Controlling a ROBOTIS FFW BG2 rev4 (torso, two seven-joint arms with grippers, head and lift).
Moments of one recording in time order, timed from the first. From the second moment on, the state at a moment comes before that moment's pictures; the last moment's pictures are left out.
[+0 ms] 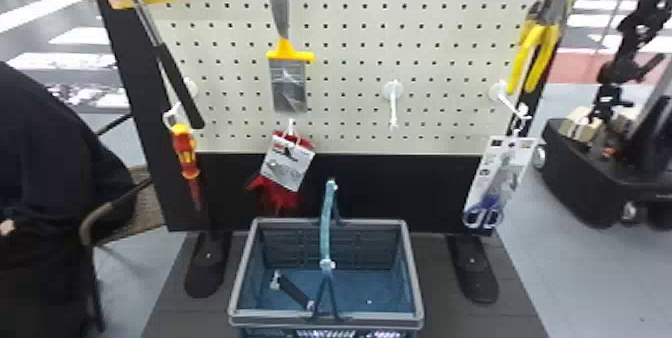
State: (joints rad) left arm 0.97 0.08 -0.17 -2.30 0.02 -0.20 0.31; right arm 0.69 0.00 -0.25 -1.90 -0.12 -0.37 0.39
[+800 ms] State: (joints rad) left arm 0.96 0.08 -0.17 -2.30 0.02 -0.21 0.31; right arm 0.38 -0.11 -0.25 -1.74 -0.15 -0.24 0.54
